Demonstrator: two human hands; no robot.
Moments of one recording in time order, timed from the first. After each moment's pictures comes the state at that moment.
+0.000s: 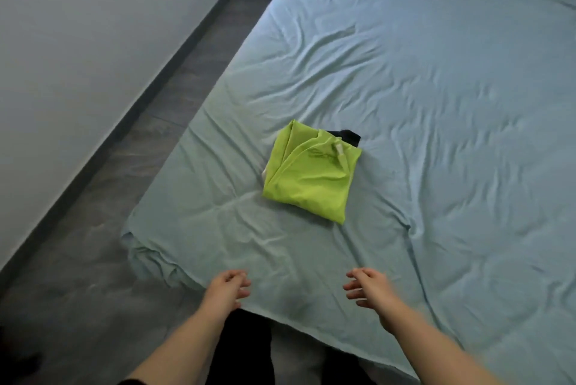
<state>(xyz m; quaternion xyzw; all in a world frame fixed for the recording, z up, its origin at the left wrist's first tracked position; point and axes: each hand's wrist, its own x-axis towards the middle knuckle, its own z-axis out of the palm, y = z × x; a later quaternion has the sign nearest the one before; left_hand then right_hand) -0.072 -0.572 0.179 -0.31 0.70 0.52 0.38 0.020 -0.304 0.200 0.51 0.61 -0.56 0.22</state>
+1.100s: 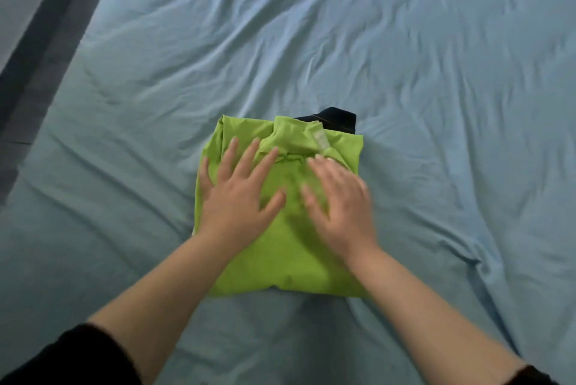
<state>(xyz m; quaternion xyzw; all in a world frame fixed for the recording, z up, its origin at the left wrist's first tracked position) -0.367 -0.357 -0.015 0.39 0.91 0.11 0.06 -0.240 -0.208 -0.015 0.22 0.94 -0.24 -0.10</state>
